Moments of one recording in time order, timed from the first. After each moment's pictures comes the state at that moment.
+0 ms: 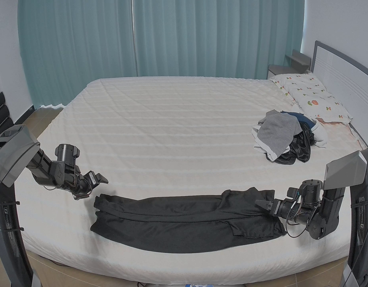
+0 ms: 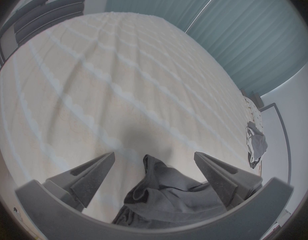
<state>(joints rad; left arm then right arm) 0.08 2.29 -1.13 -0.26 -0.21 -0.54 0.12 2.45 -0.49 -1.47 0.34 0.42</state>
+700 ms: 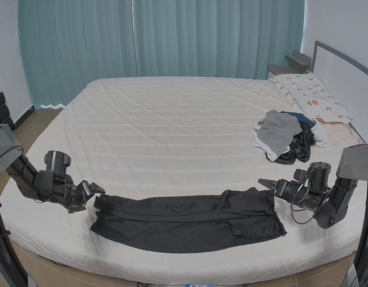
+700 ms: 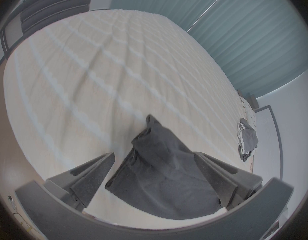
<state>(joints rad) 0.05 2.07 -0.80 -0.34 -0.23 -0.62 0.13 2.25 -0.52 -1.36 0.32 0.52</state>
